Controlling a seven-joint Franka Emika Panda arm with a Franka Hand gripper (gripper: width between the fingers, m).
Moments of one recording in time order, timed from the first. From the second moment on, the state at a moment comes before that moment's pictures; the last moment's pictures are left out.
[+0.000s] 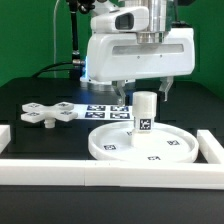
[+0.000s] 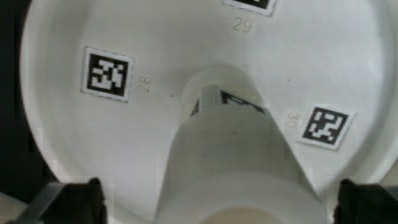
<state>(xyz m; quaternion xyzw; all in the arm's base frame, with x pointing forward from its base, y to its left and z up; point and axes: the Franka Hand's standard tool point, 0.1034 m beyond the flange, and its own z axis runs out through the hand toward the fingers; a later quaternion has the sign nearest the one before) 0.540 0.028 0.081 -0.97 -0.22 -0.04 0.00</state>
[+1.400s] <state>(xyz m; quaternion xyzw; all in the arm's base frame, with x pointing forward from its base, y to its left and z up) 0.537 0.037 0.079 -0.99 0.16 -0.04 0.05</state>
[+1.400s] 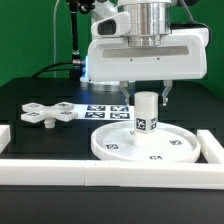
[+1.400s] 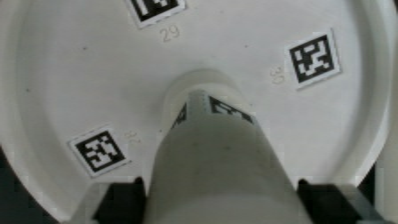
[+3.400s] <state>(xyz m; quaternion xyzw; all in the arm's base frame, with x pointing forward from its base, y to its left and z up) 0.536 0.039 0.077 -0.52 0.84 0.05 0.14</state>
